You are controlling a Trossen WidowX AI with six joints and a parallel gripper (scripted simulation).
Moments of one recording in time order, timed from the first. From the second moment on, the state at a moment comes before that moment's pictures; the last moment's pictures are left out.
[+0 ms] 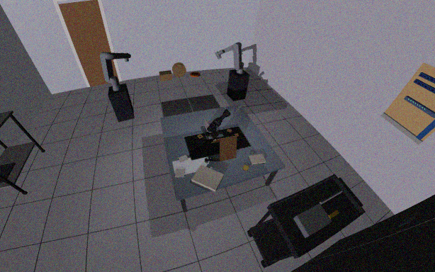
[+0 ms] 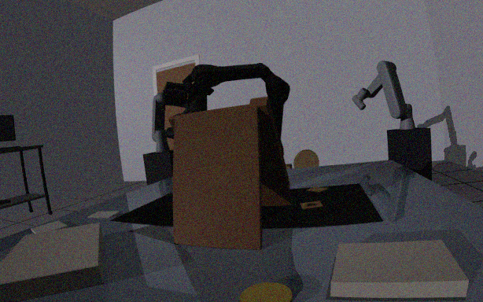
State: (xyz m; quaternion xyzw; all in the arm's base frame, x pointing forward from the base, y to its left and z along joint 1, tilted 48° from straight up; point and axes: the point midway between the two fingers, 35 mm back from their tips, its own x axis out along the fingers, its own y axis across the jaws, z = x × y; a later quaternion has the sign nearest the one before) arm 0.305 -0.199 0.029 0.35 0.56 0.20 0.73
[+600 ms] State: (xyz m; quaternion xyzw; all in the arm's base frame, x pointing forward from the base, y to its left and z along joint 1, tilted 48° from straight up) arm 0.313 -0.195 0.025 0.35 0.56 0.20 0.73
